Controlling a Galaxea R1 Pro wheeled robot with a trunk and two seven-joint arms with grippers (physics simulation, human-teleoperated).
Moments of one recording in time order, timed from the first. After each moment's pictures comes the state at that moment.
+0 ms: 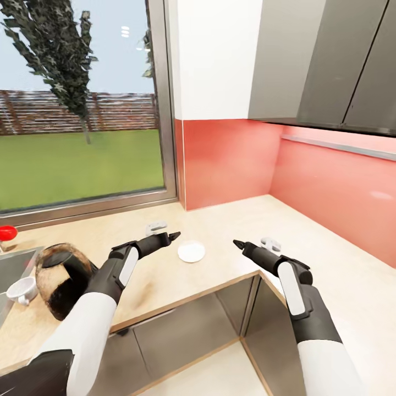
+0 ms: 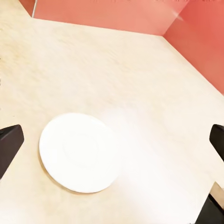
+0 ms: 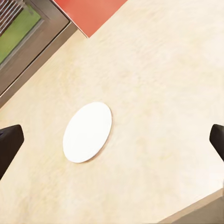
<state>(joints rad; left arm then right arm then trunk) -0.88 -0.09 0.12 -0.78 0.17 0.47 -0.40 -0.62 0.08 -0.15 -1.26 -0.49 0.73 0.05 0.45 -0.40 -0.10</state>
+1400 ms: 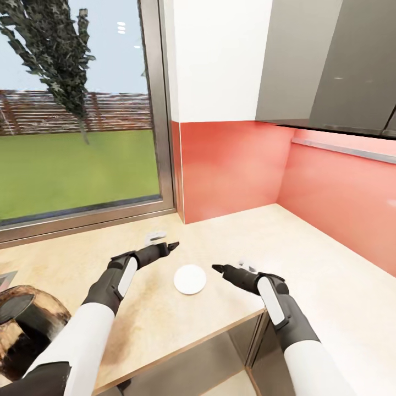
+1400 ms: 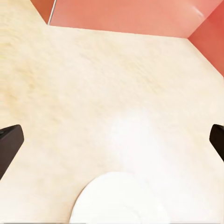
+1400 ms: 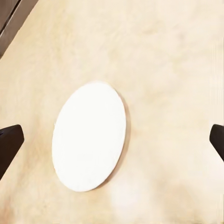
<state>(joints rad) -0.82 -0.08 0.13 -0.78 0.17 0.46 -0.39 -0.62 0.11 -0.05 -0.99 -0.50 0.73 0.16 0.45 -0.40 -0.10</state>
